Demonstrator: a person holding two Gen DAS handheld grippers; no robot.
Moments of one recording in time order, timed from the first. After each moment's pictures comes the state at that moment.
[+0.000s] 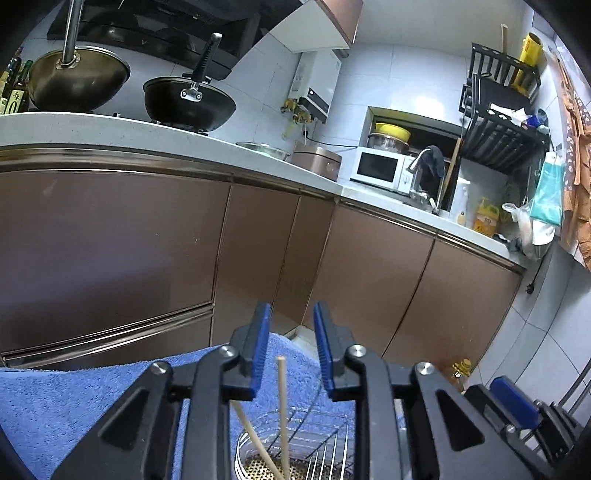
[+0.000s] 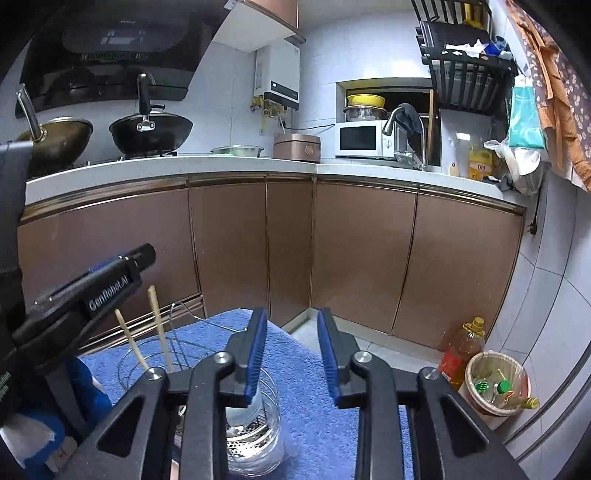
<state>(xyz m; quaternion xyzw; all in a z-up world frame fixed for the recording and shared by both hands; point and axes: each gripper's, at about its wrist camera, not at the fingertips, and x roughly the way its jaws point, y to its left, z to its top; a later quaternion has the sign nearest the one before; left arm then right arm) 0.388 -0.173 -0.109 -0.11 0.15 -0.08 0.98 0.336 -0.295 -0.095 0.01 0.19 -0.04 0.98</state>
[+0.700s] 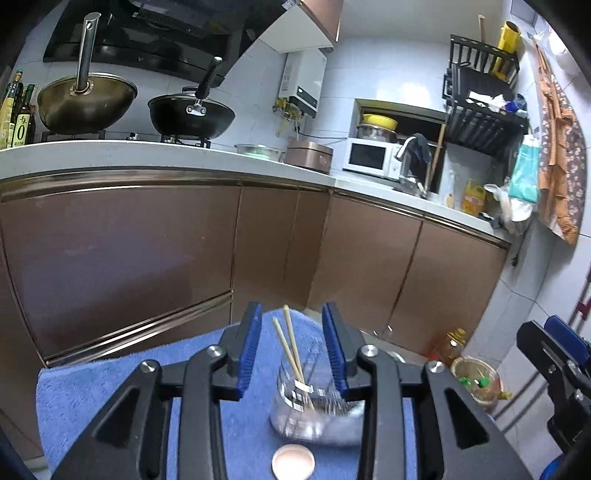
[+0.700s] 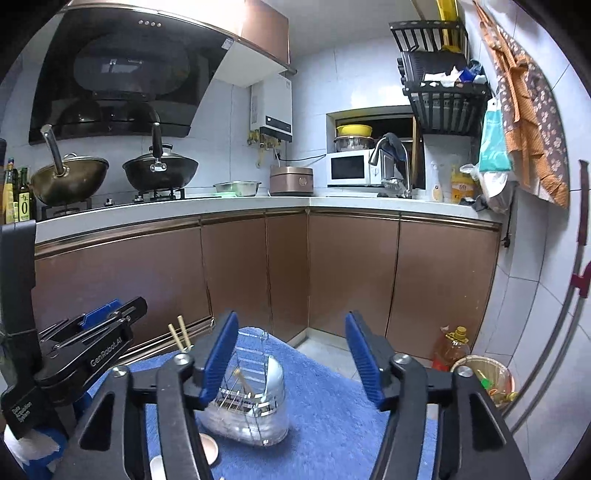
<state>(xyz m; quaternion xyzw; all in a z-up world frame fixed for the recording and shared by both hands) 0.281 -0.135 -0.082 -0.07 0.17 -0.09 0.98 0.227 -0.282 -0.043 0.01 0.14 -0.05 0.99</state>
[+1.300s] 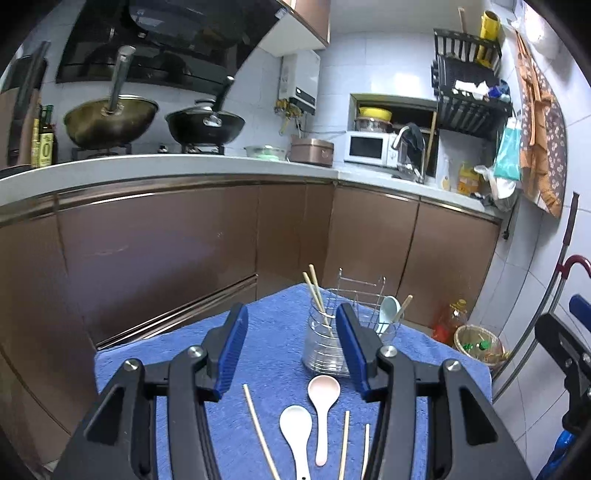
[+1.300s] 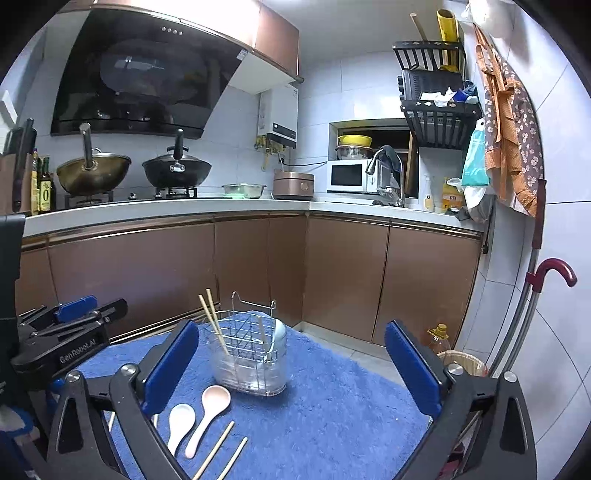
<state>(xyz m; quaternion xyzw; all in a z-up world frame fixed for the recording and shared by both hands) 0.162 -0.091 -0.067 -0.03 0.17 -0.07 0.98 0.120 -0.259 -0.034 -0.01 0.13 -0.05 0.99</state>
